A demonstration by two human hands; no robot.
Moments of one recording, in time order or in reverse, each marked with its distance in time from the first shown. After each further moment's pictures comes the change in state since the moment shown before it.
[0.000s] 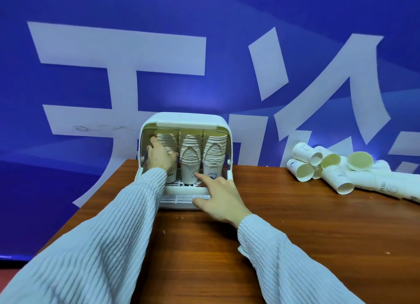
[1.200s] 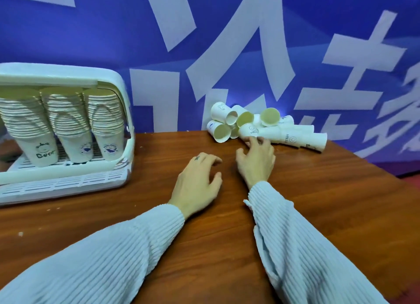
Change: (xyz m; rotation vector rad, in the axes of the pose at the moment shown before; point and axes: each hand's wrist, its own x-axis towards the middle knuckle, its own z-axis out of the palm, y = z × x) left_hand -0.228 0.082 0.194 -0.093 -0.473 0.807; right_hand -0.091 0.248 -0.095 -0.096 0.752 0.693
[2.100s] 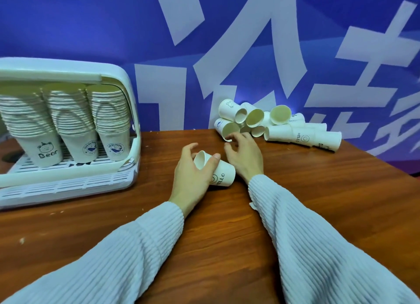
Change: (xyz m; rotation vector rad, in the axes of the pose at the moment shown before) left_hand 0.011 -0.019 -0.008 -0.538 0.163 -0.466; right_hand 0.004 -0.026 0.025 0.140 -0.222 -0.222
